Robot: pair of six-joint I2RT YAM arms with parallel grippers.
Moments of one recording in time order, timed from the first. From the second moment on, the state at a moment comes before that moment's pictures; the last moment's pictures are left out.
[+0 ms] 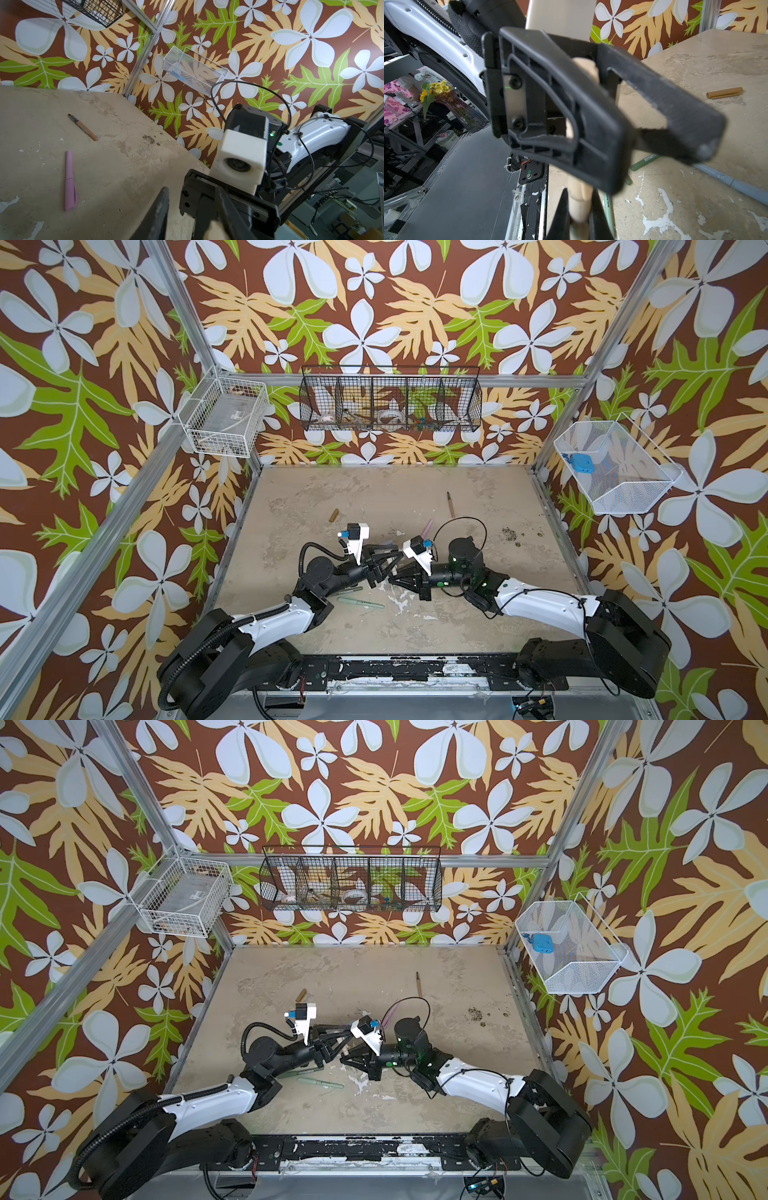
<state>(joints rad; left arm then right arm) -0.63 1.20 0.32 1.08 0.50 -0.65 0.77 1.34 0.58 0.50 -0.74 0.20</state>
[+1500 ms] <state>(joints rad) -0.64 1.09 0.31 0.93 0.37 -0.70 0.93 1.19 0.53 0.43 -0.20 0.08</state>
